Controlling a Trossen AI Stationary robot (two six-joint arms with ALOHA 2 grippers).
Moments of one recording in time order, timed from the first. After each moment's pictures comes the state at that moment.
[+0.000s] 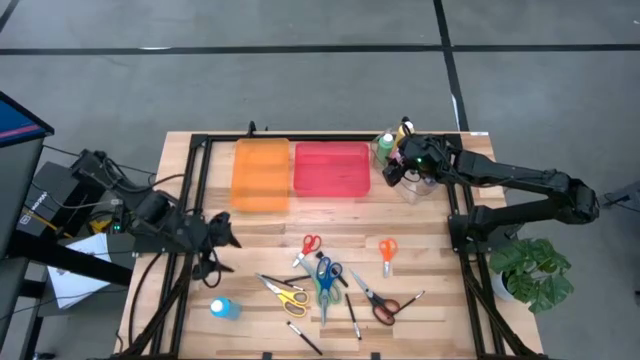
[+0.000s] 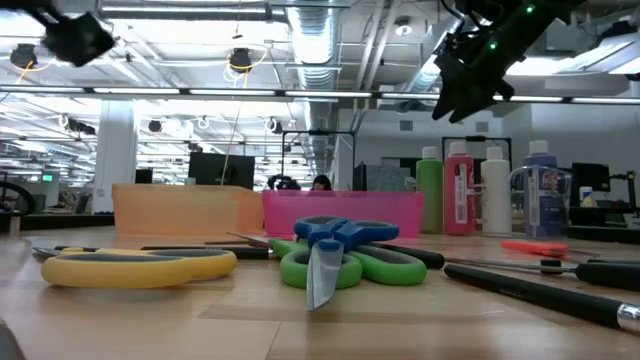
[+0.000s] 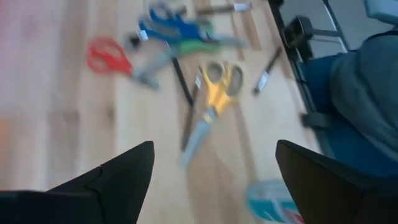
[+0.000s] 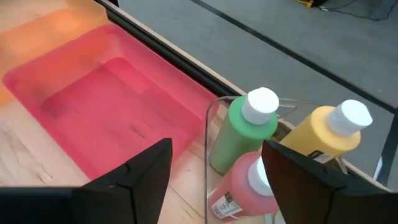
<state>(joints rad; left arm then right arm) -0.55 0.76 0.72 -0.74 -0.12 -0.47 -0.35 1.06 0.85 -0.51 0.47 0.27</state>
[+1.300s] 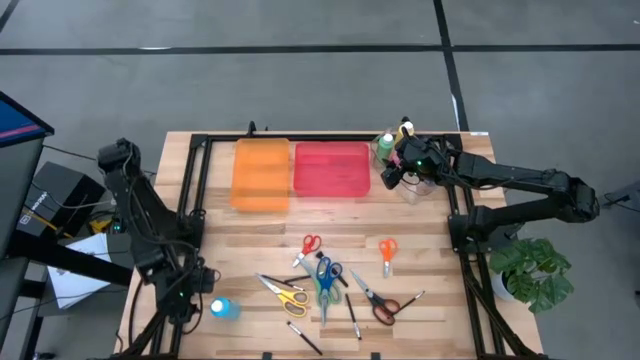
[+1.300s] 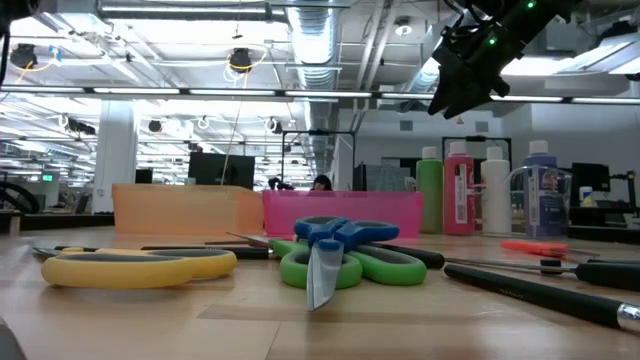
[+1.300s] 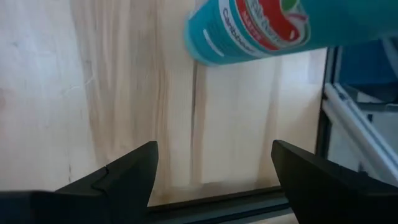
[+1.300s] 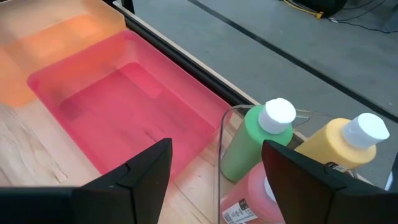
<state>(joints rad) -1.16 1.09 0.60 -0.66 -0.09 -1.19 -0.31 1.06 0.85 -0.48 0.47 0.25</state>
